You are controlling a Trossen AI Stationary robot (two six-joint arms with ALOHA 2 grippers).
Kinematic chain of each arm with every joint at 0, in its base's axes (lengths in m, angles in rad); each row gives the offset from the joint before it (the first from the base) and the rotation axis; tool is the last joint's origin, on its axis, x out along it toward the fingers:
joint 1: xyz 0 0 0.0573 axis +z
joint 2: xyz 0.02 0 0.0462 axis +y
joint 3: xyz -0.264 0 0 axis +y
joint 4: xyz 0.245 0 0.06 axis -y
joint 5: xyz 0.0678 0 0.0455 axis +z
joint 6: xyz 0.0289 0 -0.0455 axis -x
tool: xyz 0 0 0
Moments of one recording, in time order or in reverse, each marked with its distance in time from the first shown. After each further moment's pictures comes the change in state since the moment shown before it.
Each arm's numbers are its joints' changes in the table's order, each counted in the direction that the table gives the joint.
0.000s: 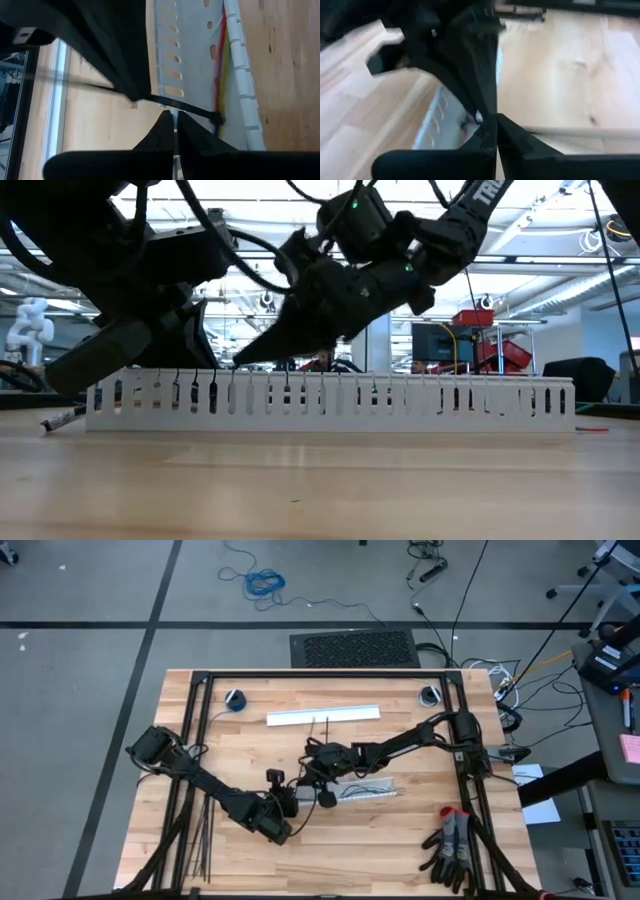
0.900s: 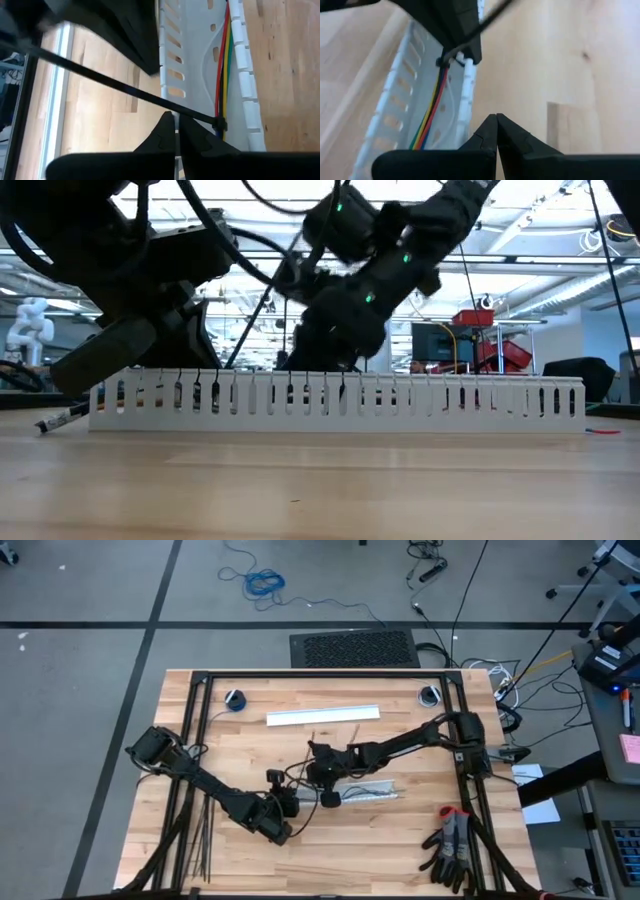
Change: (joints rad) left arm -0.012 0.001 -0.001 0.006 0.000 0.026; right arm 0.021 -0.028 -0.076 -0.374 -0.138 -0.002
